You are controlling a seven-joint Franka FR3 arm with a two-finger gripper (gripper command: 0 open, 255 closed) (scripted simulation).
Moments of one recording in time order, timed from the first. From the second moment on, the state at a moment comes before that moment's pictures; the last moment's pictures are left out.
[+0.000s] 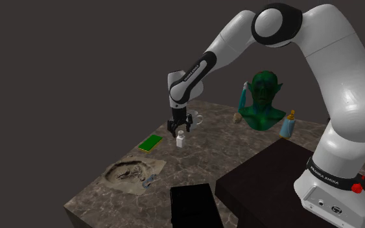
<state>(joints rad) 0.12 0.68 0.17 -1.80 -0.09 2.34 0.33</state>
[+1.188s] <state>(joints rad) 0.12 0.67 0.18 -1.81 -0.09 2.33 0.33</state>
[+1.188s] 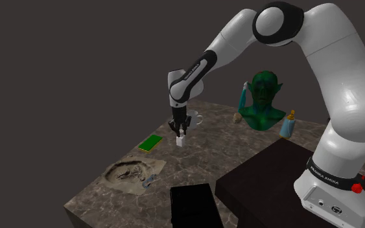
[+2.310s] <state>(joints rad) 0.11 0.51 0.20 -1.82 -0.06 2.18 0.32</state>
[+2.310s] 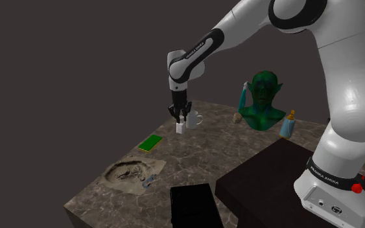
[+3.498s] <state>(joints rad) 0.10 0.38 0.21 -1.75 -0.03 1.99 0.31</state>
